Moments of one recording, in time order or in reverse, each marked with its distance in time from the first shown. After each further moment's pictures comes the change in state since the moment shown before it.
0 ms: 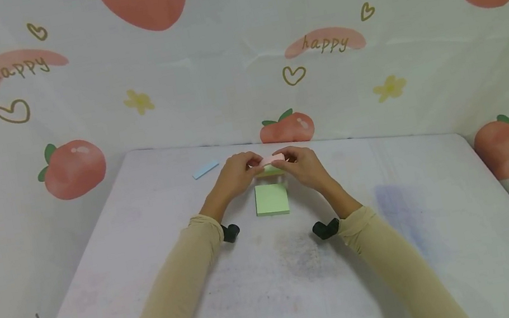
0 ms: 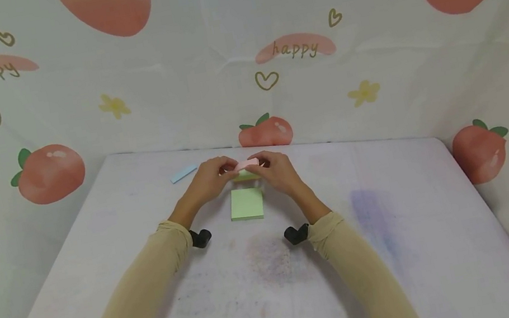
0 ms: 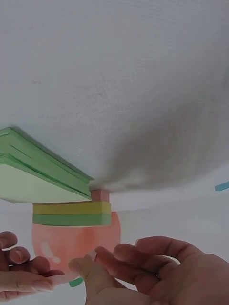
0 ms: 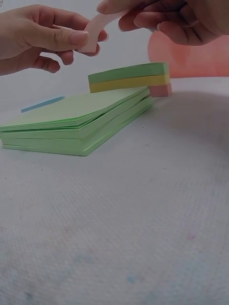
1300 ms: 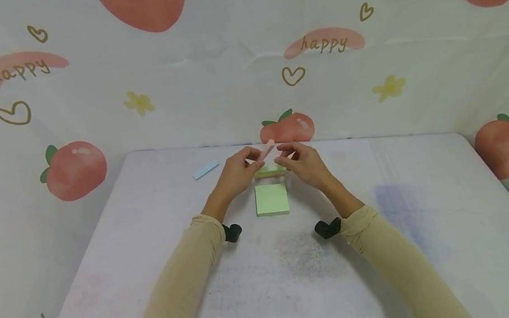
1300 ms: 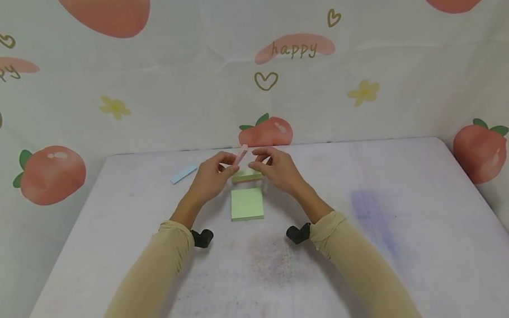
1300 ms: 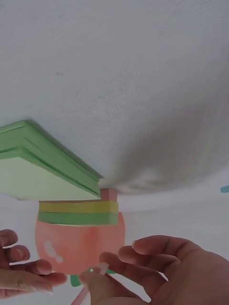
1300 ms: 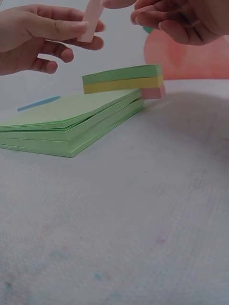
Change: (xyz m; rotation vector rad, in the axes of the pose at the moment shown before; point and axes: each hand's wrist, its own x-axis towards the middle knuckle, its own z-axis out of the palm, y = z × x) left_hand 0.001 0.006 0.002 -0.136 0.071 -0.051; right_hand 0.000 0.000 -0.006 0.053 0.023 0.038
